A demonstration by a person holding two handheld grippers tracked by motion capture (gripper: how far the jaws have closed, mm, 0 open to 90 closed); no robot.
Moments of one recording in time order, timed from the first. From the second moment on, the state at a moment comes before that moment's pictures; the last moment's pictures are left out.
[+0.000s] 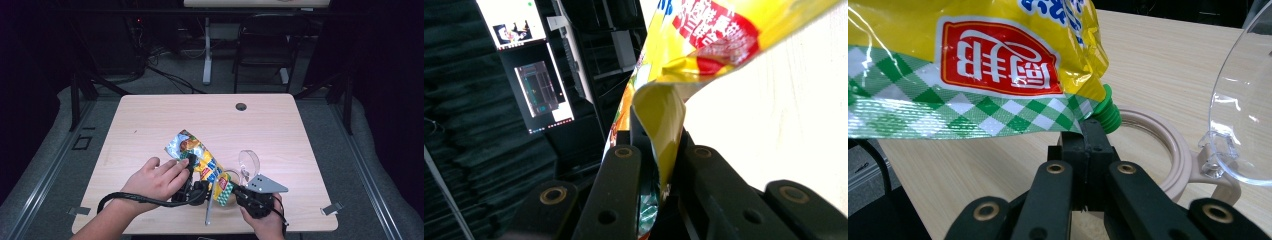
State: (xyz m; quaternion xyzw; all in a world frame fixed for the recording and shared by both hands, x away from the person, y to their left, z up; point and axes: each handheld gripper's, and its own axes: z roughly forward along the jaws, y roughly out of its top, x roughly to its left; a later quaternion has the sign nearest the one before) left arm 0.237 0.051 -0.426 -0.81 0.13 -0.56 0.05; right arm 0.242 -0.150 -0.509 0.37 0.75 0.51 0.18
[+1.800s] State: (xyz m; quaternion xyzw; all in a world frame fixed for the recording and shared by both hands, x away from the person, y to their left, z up) left arm 0.246 0.094 -0.473 -0.86 -0.04 -0.49 -0.12; right arm 0.247 -0.151 -0.509 0.38 0.74 0.52 0.19
